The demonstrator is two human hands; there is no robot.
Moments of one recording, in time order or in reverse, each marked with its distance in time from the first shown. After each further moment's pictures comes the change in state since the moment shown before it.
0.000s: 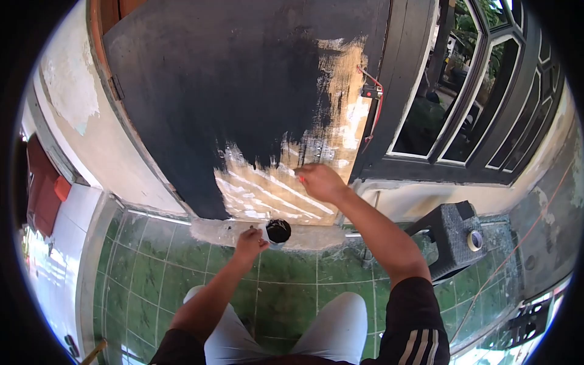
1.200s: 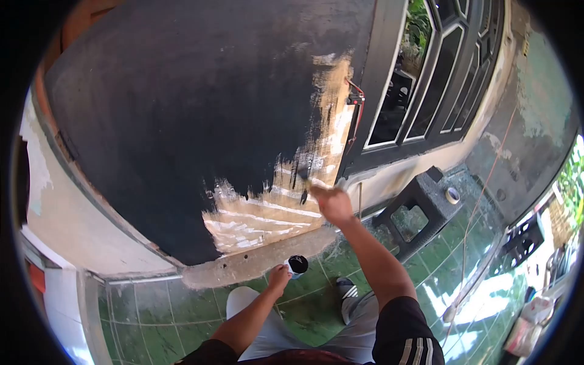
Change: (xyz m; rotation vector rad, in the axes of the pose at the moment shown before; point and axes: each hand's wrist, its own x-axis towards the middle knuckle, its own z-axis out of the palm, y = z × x) left_hand 0.099 -0.152 -0.036 0.335 -0.316 -0.146; right_hand -0.038 -0.035 0.049 -0.375 0.187 0.490
